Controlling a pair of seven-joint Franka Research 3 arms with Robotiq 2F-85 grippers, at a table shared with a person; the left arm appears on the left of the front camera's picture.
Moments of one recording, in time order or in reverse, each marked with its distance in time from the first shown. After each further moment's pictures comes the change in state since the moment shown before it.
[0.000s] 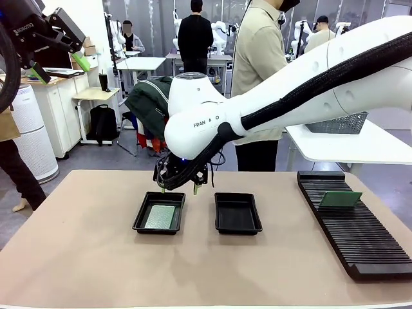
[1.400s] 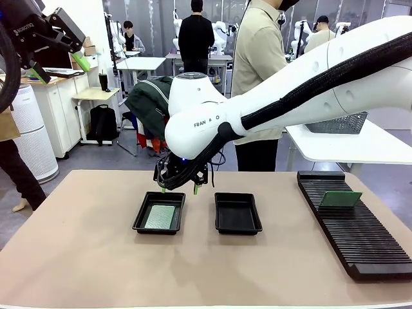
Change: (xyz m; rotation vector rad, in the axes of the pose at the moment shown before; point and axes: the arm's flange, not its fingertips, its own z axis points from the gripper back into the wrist) left arm 0.000 0.000 0.000 0.000 0.000 0.000; right arm 0.000 0.000 0.000 0.000 0.000 -0.001
